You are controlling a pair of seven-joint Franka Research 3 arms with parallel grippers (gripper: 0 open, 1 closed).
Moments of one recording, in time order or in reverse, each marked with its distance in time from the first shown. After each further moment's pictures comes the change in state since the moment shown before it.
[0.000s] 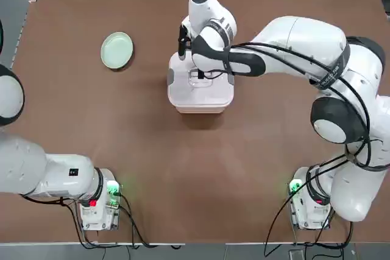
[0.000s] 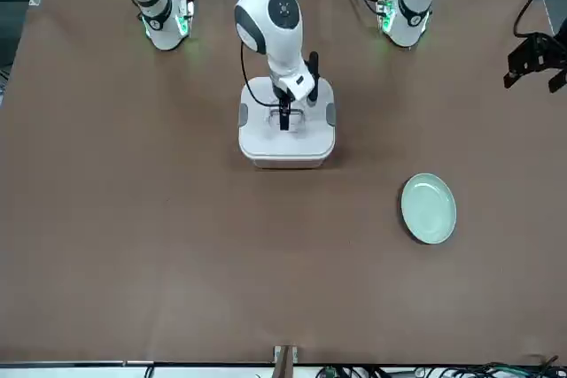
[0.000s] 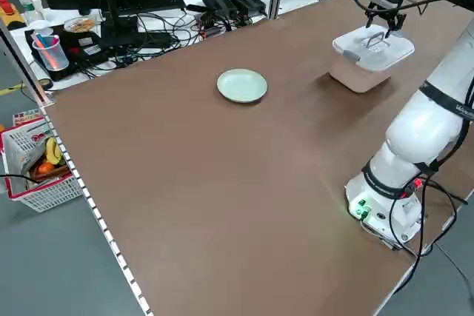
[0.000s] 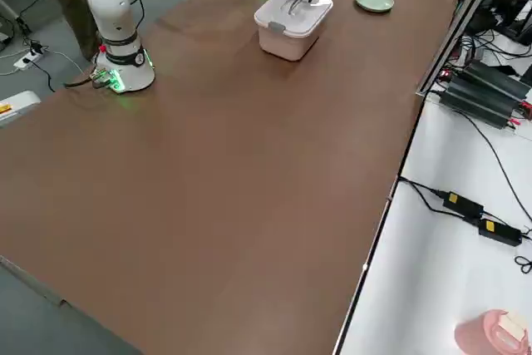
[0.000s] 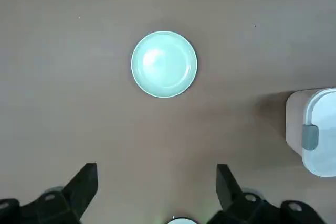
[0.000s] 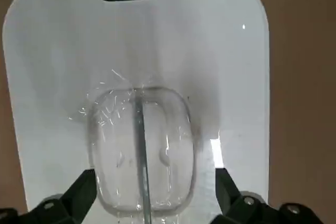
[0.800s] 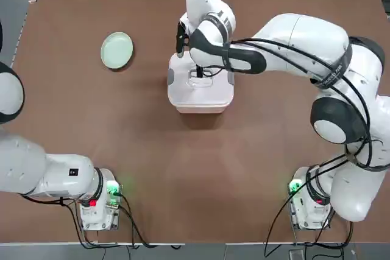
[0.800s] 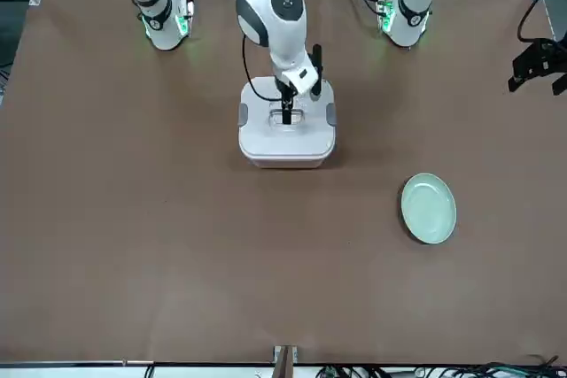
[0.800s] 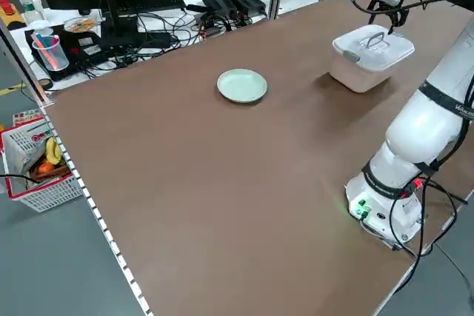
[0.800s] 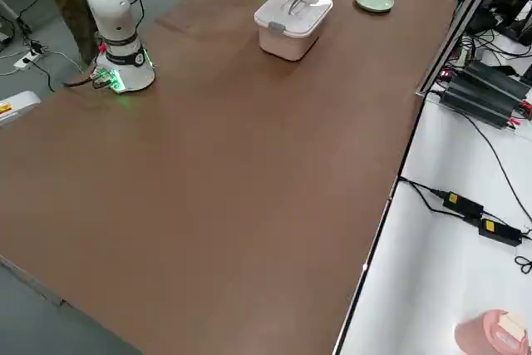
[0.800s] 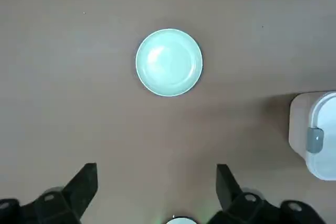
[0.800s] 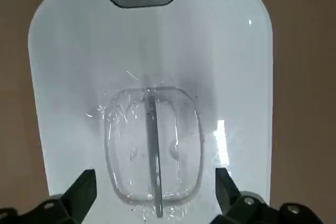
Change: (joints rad) left arm -0.001 0.012 0.022 -0.001 0.000 0.000 0.000; right arm 0.000 0.000 0.006 0.053 0.010 -0.091 0.000
